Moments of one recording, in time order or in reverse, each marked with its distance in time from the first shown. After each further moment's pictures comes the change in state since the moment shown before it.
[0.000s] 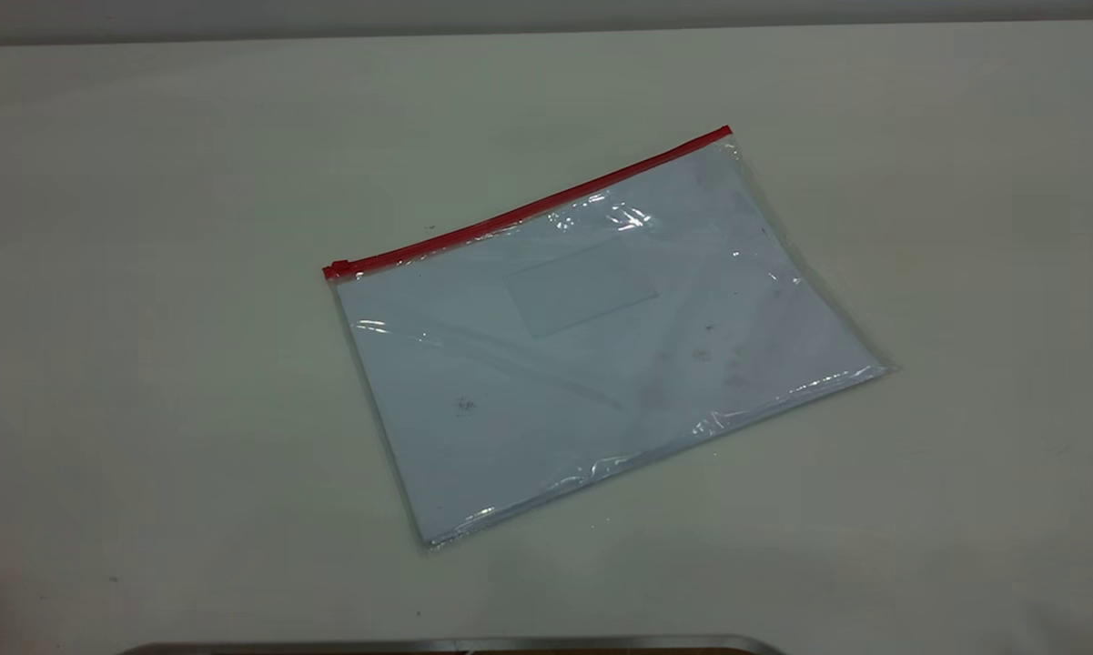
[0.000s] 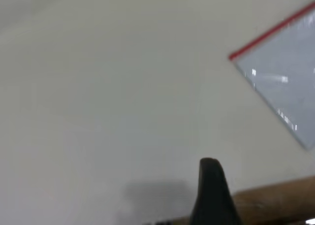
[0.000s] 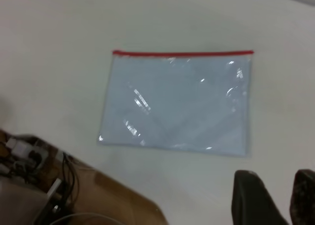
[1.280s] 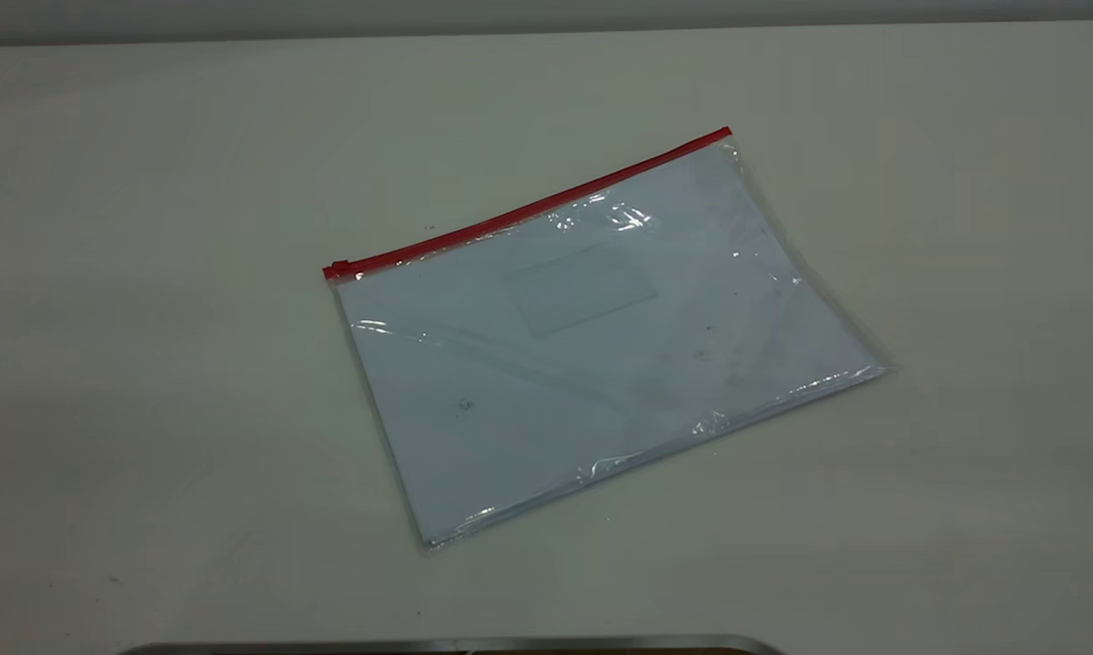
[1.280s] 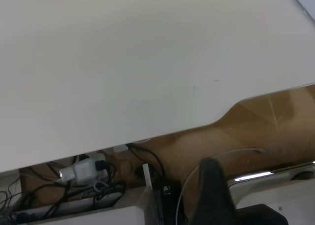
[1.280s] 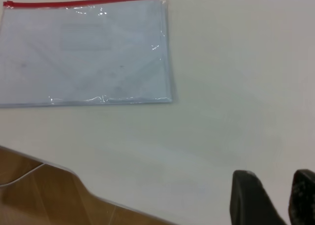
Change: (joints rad) left arm 0.000 -0.423 0.532 -0.003 -0.004 0.004; right arm 0.000 -0.630 0.567 -0.269 -0.093 0.105
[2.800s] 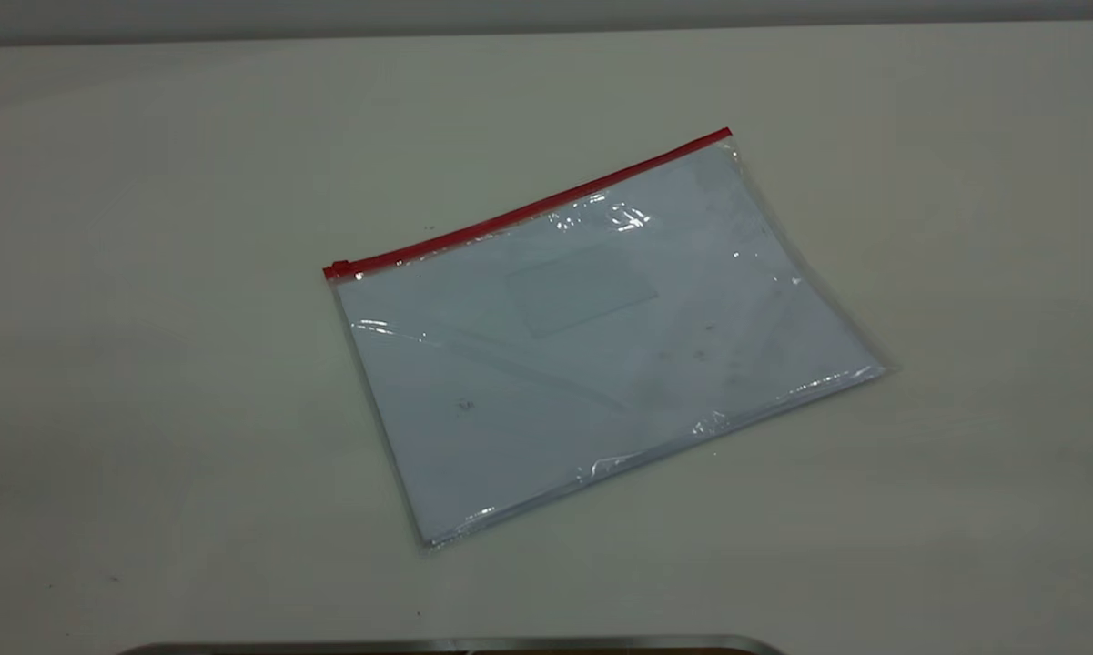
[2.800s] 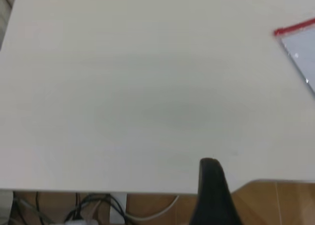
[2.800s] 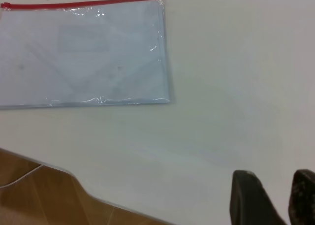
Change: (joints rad) left arm 0.208 -0.324 0.038 -0.019 -0.036 -0.048; right arm 0.000 -0.001 0.000 -0.007 -0.002 0.005
